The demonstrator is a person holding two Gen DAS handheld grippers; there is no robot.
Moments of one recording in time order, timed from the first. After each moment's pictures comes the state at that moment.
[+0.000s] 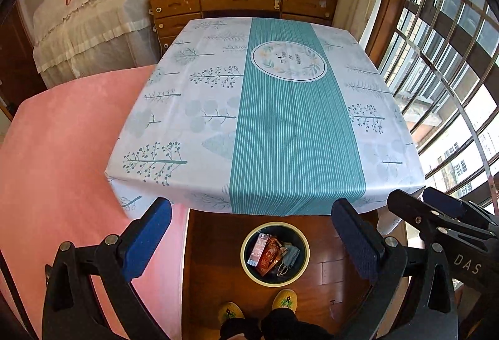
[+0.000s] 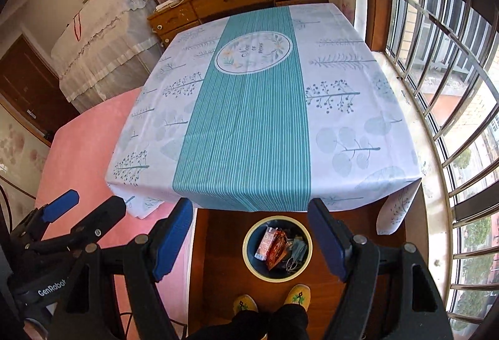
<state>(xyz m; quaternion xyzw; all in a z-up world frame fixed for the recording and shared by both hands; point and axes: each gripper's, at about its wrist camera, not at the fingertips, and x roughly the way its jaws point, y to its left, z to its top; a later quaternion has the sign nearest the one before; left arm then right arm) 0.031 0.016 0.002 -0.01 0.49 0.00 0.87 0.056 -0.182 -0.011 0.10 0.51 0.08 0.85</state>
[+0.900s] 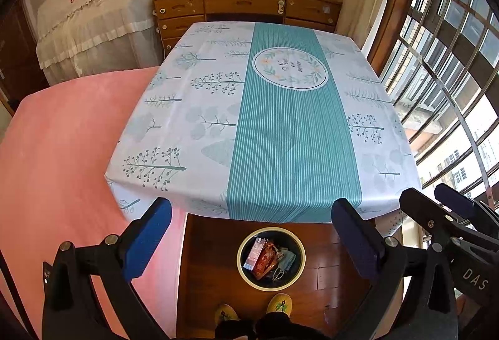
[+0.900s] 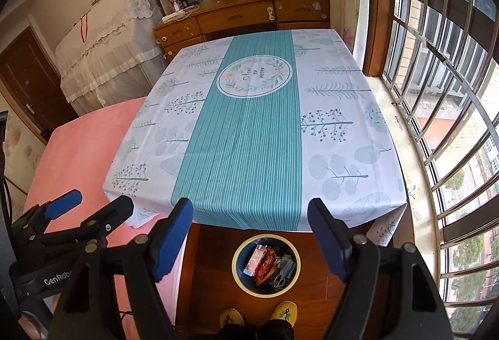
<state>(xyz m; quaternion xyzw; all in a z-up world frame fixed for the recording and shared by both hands) 0.038 0.014 0.004 -0.02 0.48 0.00 0.88 0.056 -0.184 0.010 0.07 0.48 0.07 0.87</state>
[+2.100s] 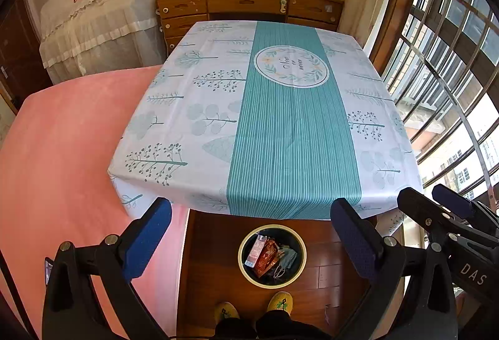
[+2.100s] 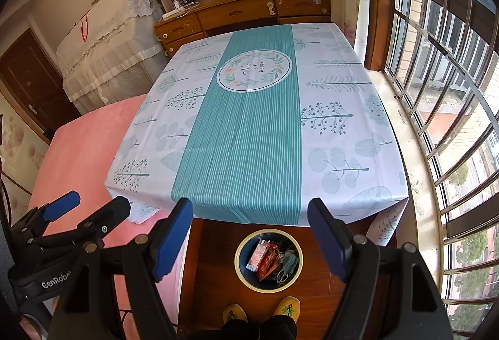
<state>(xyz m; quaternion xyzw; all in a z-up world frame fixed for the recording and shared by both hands) 0.029 0.009 0.004 -0.03 0.48 0.01 0.88 0.053 -0.188 0.002 0.08 0.49 0.08 0.87</state>
